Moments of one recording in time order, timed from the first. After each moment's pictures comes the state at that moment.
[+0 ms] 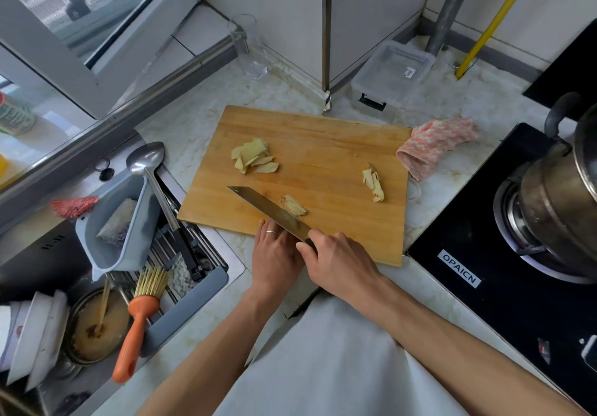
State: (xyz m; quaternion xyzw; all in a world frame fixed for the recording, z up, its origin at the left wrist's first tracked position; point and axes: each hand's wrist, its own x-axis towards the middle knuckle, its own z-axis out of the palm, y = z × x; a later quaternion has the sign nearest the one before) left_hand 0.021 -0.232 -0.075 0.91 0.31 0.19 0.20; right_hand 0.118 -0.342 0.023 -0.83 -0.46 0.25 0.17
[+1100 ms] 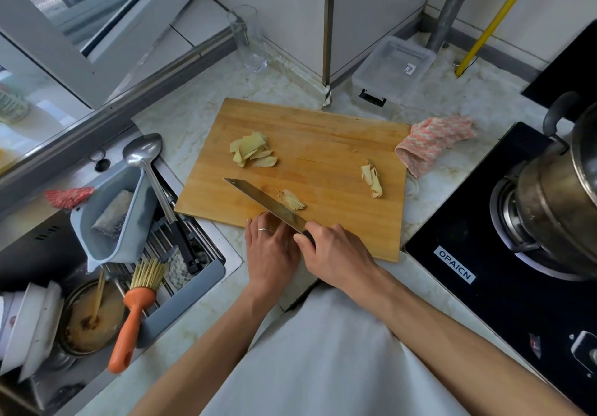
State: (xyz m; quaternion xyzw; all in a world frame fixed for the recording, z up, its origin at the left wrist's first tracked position) left_hand 0.017 -0.238 -0.071 0.89 0.38 0.18 0.16; right_hand 0.119 -0.336 0.022 -0.83 -0.46 0.27 0.16
